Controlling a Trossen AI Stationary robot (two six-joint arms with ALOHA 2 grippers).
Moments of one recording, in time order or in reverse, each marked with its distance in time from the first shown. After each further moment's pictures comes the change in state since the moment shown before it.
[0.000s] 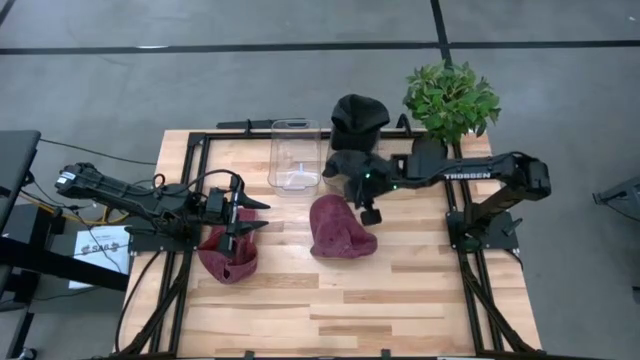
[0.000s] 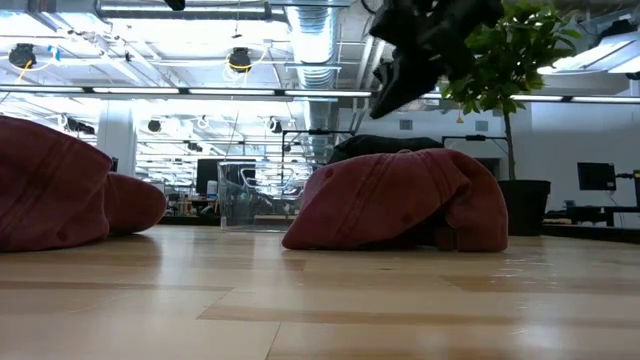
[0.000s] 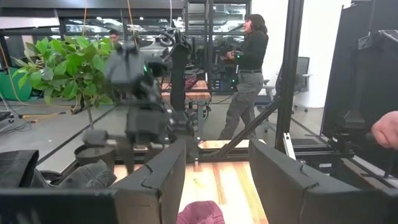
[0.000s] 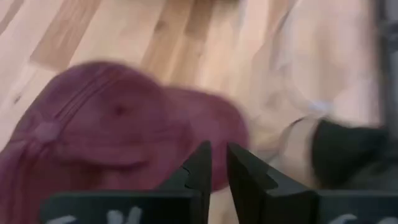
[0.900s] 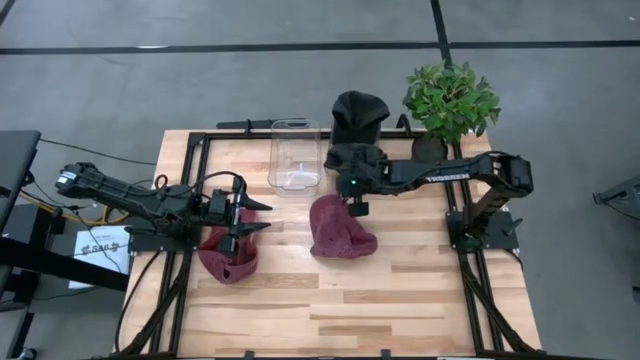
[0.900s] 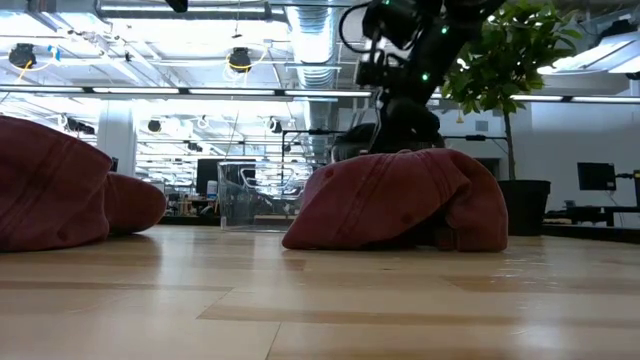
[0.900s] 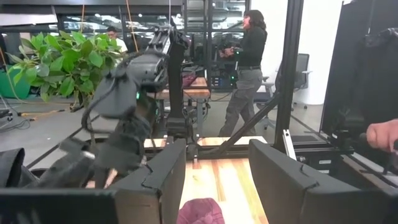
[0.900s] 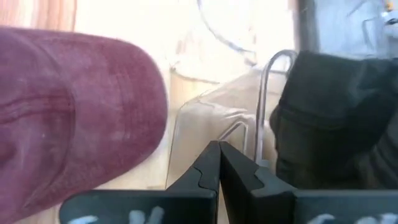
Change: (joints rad) left arm -0.001 0.026 0.000 0.014 0.003 -0.001; right arm -0.014 0.135 -0.002 0.070 0.405 0.035
